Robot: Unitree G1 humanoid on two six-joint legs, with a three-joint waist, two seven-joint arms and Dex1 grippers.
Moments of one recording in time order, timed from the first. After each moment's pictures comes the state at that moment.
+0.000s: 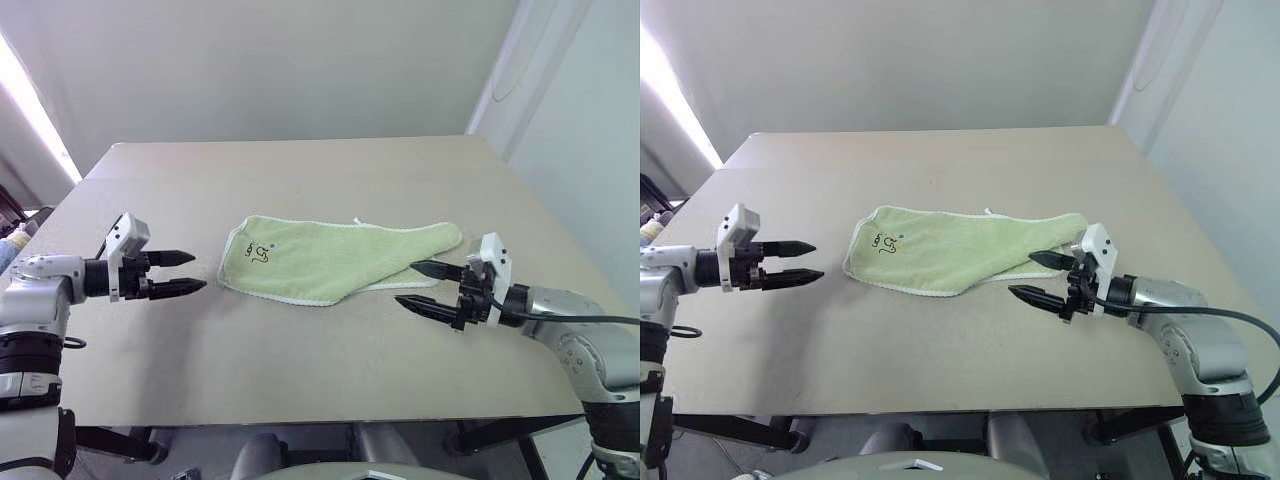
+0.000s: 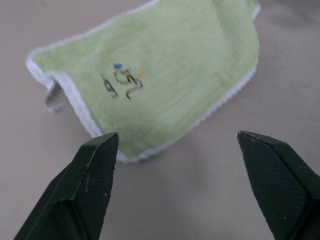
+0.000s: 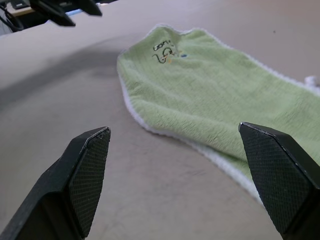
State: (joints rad) left arm -0.44 0.85 0.13 0.49 -0.30 0.30 -1.45; right arm -0.13 -0.70 -0.12 -0.26 0.57 0.60 0.99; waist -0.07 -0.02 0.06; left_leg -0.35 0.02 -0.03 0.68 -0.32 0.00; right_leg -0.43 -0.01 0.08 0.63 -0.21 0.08
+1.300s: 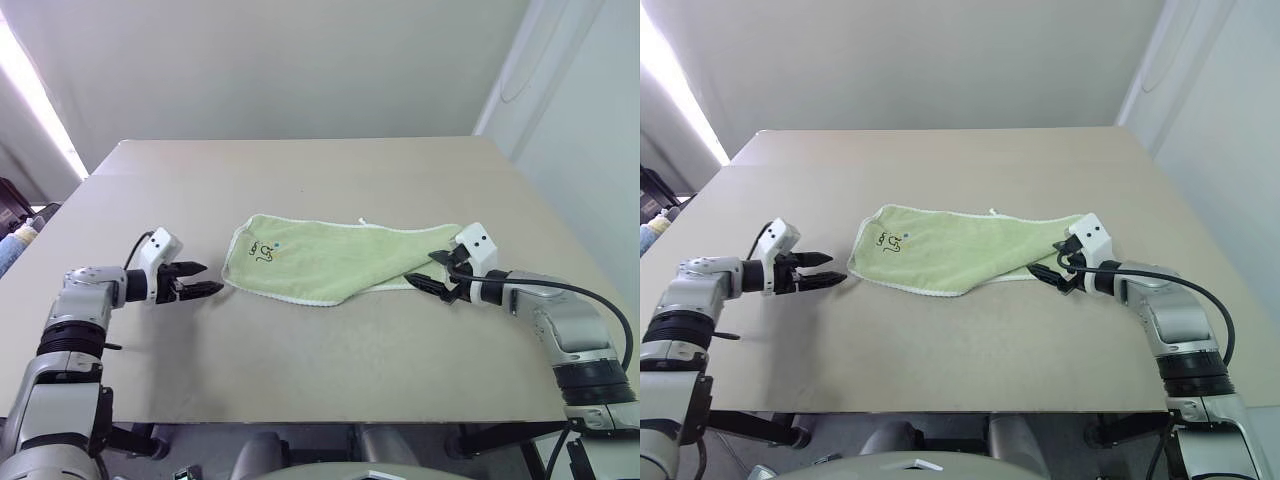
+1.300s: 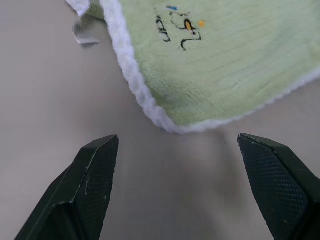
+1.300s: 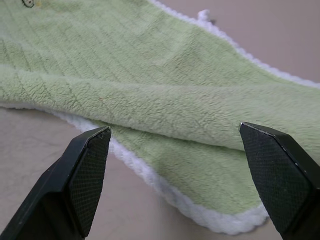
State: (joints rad) left arm -0.58 0.69 0.01 0.84 -0.16 0.22 -1.23; right arm -0.30 -0.67 -0.01 0.04 0.33 0.60 0.77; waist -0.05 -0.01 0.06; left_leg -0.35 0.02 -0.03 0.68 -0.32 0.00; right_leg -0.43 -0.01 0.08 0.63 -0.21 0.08
